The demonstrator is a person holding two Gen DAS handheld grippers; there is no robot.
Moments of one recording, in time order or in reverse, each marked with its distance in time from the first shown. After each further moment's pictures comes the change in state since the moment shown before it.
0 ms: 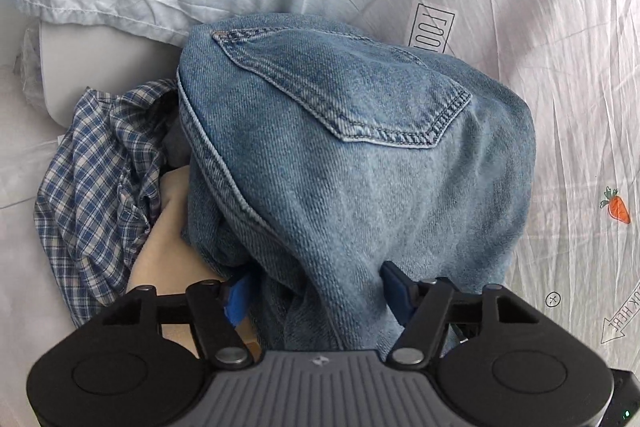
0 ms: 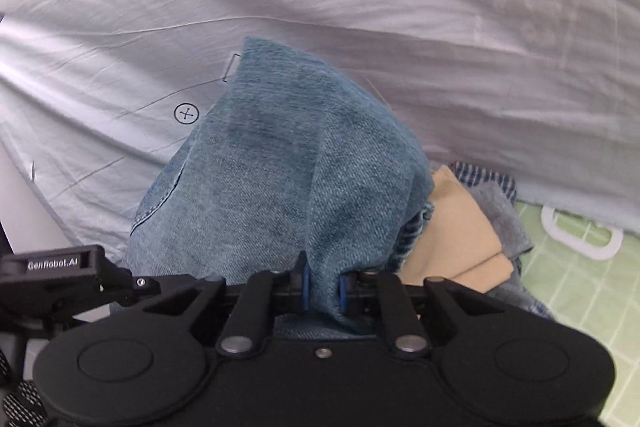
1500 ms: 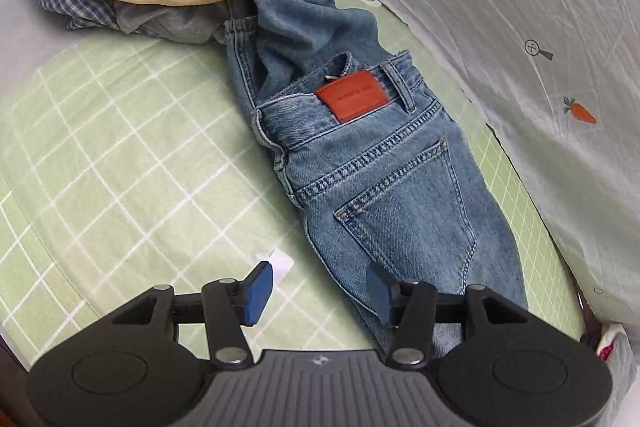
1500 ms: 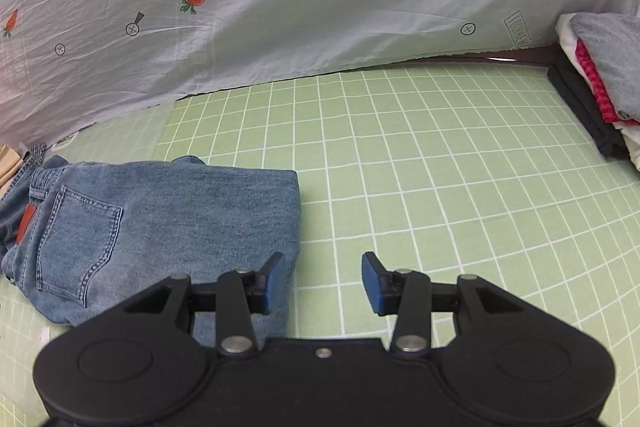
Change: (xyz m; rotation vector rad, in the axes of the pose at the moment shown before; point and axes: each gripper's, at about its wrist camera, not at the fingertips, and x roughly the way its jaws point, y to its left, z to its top) left arm -0.058 -0.051 -0.342 0.331 0.279 0.067; right arm -0.470 -0.170 -0.333 0.579 -0.058 -0.857
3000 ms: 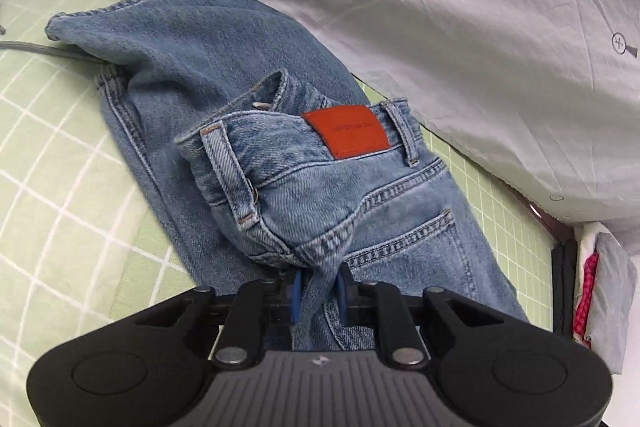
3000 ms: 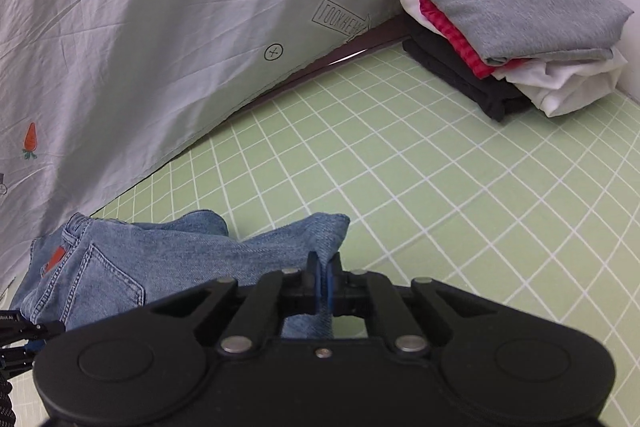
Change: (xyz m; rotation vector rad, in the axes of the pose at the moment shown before) left arm 0.158 -0.226 -0.050 0.391 0.101 -0.236; right arm 0.003 -0.153 0.060 0.301 -0.118 -0.150
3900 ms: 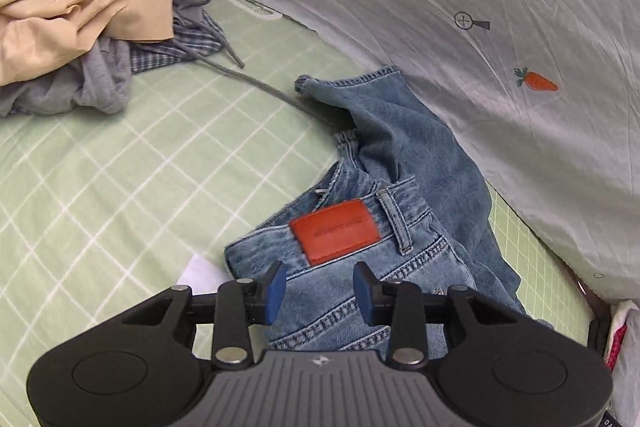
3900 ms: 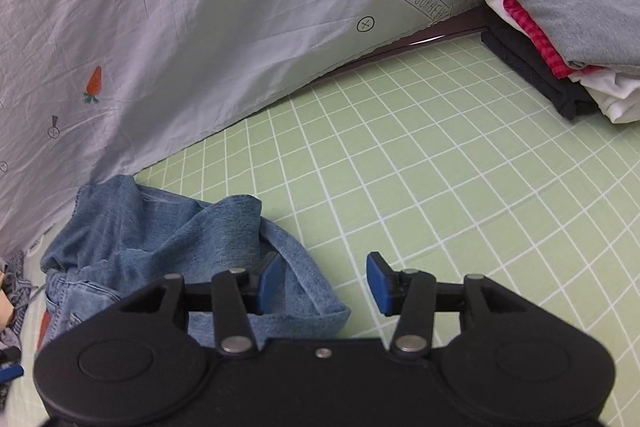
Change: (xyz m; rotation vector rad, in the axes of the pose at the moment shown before) left arm -0.123 0.102 -0.013 -0.174 -0.140 0.203; right arm 0.006 0.044 -0.014 -0.117 0.101 0.088
